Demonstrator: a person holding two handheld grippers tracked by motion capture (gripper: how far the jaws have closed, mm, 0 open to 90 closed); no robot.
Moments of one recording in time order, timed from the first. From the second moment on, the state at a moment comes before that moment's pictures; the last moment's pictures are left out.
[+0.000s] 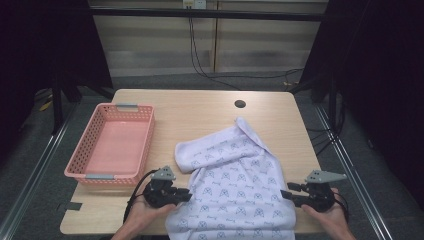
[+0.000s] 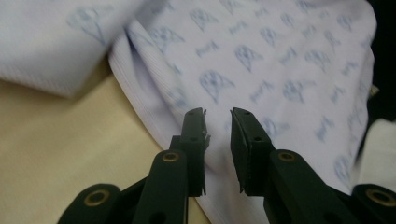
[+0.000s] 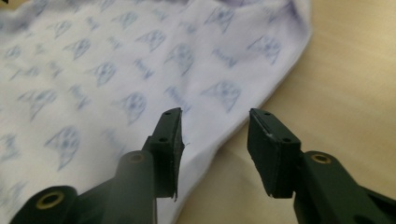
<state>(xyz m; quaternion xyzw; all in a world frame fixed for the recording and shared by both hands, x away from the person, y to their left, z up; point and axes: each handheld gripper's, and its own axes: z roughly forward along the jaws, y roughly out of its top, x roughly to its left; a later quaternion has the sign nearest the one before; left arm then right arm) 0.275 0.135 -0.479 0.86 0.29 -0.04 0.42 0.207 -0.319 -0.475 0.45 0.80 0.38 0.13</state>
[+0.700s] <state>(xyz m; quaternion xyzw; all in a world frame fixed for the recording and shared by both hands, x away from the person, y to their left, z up) 0.287 0.111 -0.497 0.88 0.27 -0.04 0.38 0.314 -0.265 -0.503 0.42 0.83 0.34 0.17</state>
